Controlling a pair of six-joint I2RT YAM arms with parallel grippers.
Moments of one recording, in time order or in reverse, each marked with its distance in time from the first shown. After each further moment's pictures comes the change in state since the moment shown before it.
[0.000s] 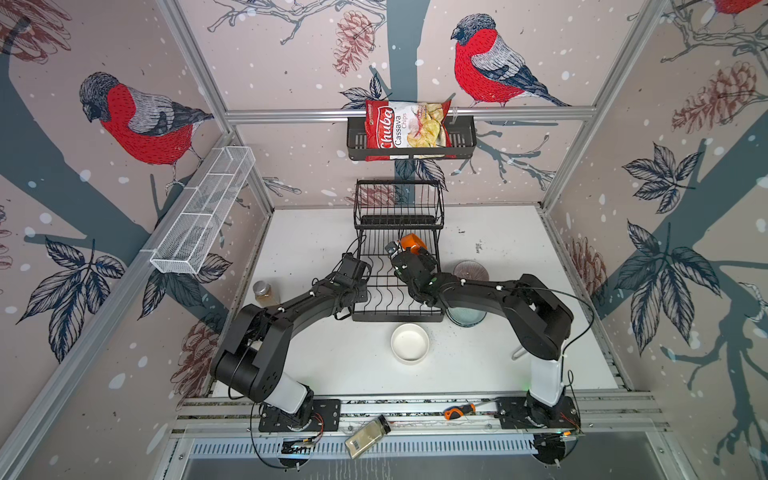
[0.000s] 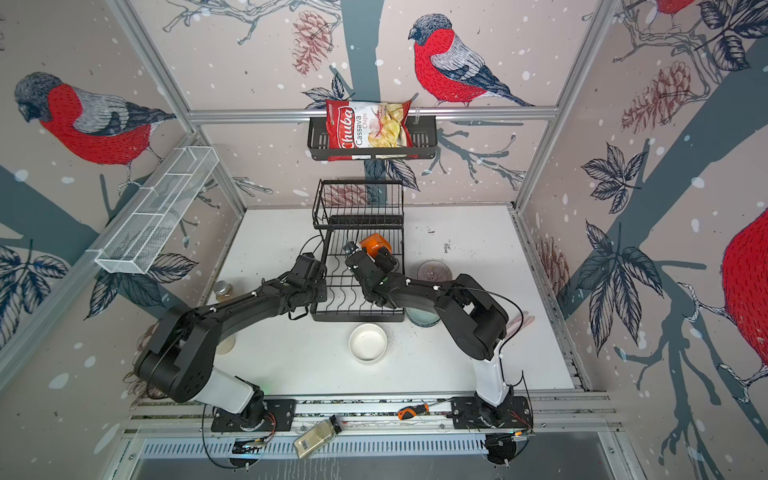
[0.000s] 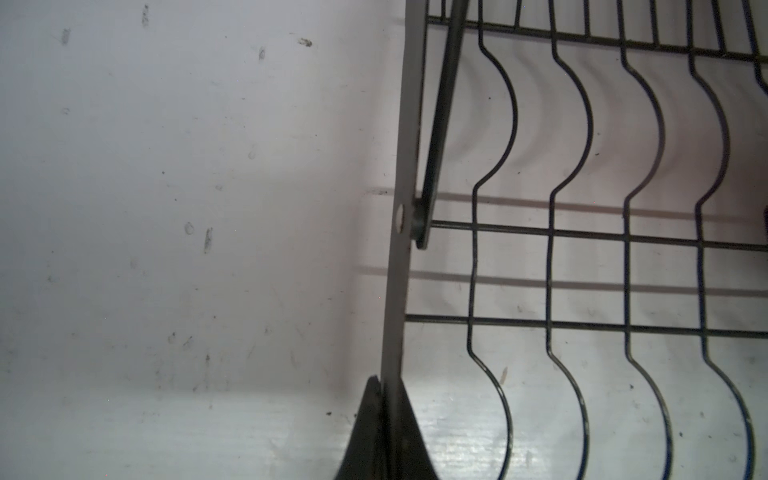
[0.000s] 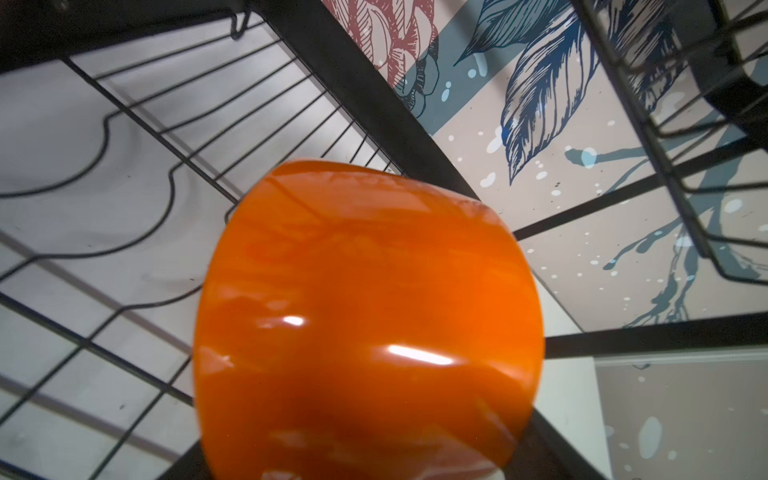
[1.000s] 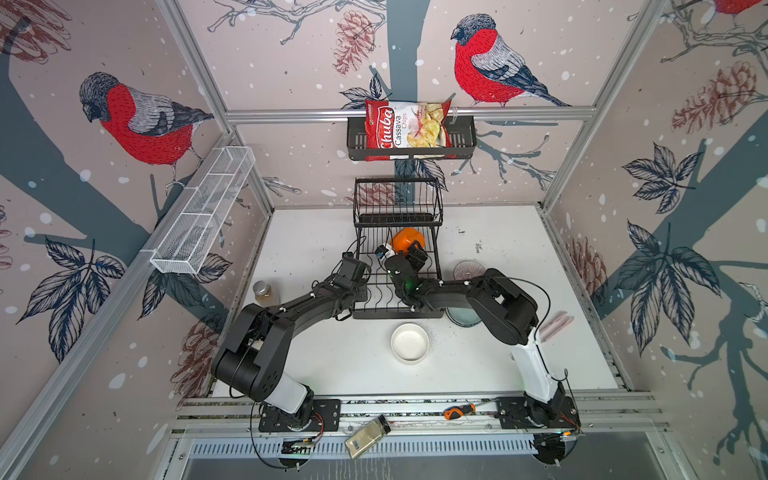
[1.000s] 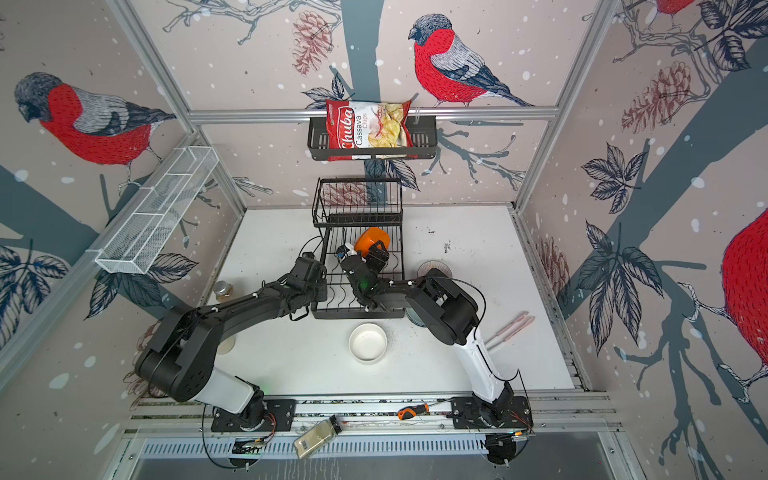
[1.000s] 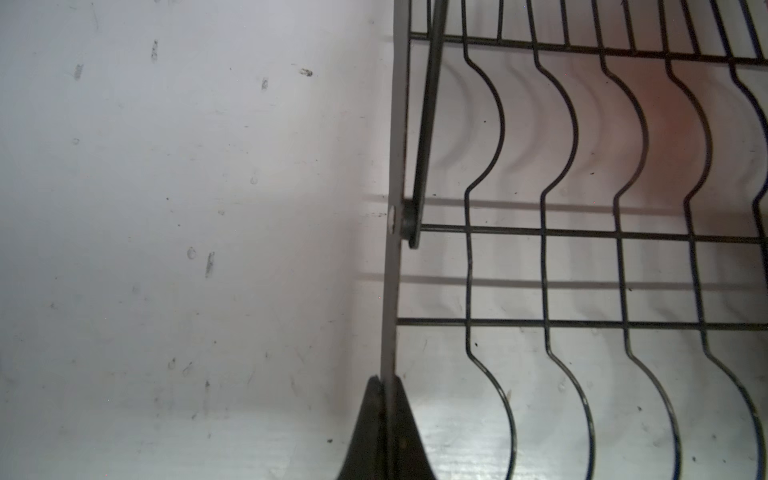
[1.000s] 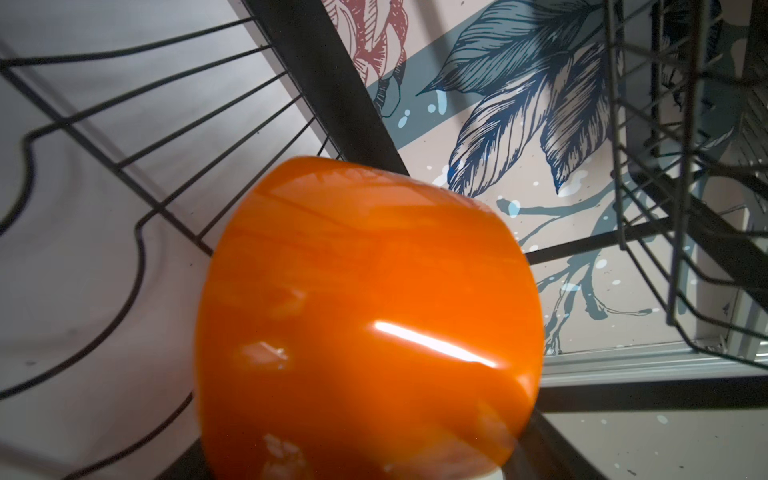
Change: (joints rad) left arm 0.000 0.004 -0.032 0.081 -0.004 0.026; right arm -0.013 0.244 0.078 0.394 0.197 -0.422
